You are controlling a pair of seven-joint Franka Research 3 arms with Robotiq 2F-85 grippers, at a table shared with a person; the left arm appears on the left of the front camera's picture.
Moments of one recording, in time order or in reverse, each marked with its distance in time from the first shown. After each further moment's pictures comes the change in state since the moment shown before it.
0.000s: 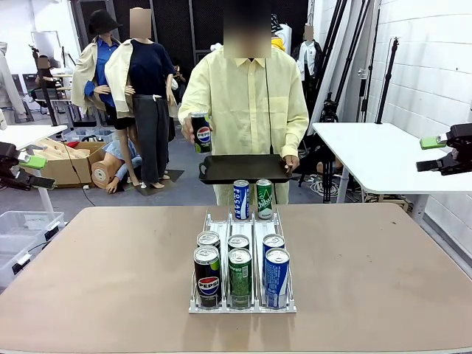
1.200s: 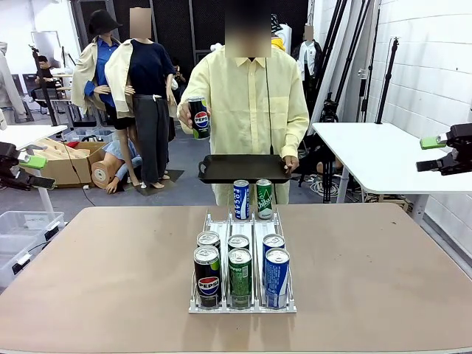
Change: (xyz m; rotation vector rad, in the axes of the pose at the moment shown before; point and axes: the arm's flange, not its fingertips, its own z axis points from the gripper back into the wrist) left arm 0.000 0.000 0.000 0.000 0.000 0.000; right arm 0.000 0.000 0.000 0.000 0.000 0.000
